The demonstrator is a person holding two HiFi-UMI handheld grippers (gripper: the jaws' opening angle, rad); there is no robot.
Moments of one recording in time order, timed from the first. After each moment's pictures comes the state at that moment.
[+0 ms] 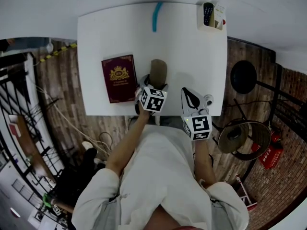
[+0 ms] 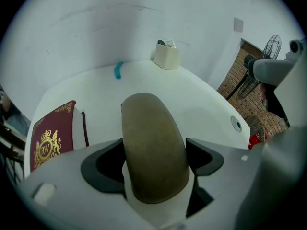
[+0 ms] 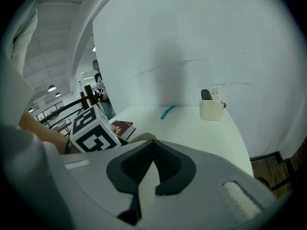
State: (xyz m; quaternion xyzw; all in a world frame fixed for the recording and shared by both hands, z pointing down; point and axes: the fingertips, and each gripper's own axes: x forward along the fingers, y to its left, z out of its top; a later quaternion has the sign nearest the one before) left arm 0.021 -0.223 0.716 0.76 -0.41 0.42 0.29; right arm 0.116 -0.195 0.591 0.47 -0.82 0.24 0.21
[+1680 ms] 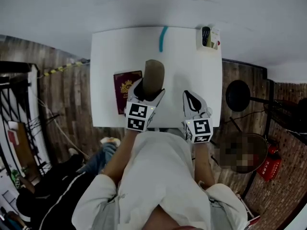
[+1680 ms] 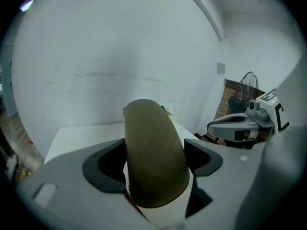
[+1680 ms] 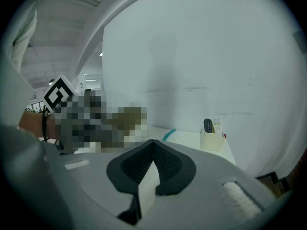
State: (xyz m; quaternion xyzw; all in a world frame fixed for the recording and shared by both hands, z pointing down) left arm -0.026 -0.263 0.533 0.84 -0.45 0.21 0.20; right arm 0.092 -0.230 0.519 0.50 -0.84 0.15 0.17
